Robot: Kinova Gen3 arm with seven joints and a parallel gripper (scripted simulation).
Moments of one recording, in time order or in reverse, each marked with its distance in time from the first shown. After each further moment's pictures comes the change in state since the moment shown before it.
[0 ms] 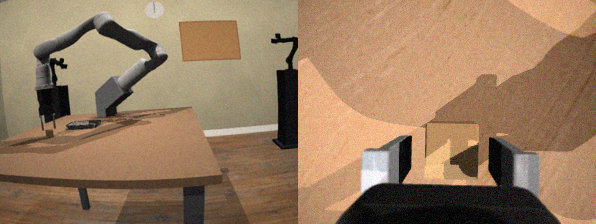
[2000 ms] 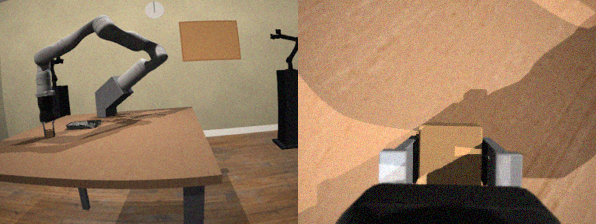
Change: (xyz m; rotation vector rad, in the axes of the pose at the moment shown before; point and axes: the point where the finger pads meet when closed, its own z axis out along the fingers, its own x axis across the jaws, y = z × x) arm 0.000 0.000 0.030 0.000 0.000 0.000
